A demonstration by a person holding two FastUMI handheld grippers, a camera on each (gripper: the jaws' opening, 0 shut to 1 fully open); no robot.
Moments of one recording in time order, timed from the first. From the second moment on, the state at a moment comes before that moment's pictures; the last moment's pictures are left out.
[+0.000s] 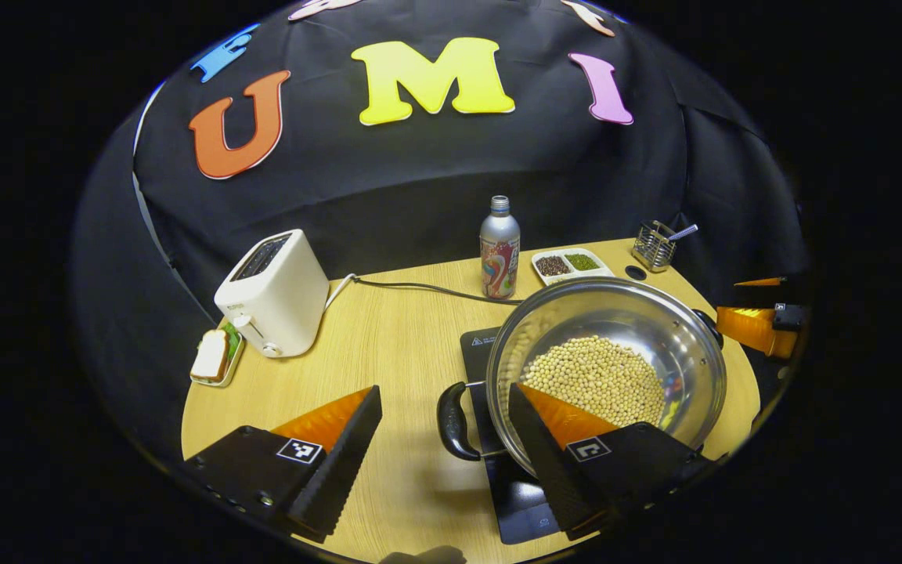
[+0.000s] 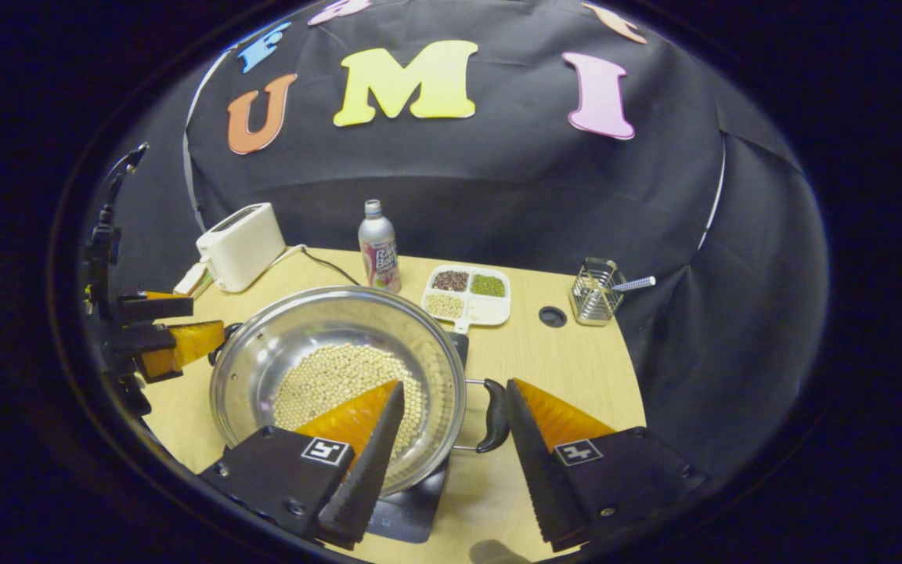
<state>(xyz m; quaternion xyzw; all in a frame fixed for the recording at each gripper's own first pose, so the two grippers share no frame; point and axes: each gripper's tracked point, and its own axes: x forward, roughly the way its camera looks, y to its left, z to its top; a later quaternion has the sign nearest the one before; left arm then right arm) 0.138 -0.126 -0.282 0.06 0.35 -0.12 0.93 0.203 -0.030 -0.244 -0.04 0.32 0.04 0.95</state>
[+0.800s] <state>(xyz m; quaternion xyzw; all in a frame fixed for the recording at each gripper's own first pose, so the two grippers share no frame) 0.076 -0.041 -0.087 0.07 0.14 -0.08 0.98 0.108 0.043 -0.044 -0.08 0.11 0.06 0.99</state>
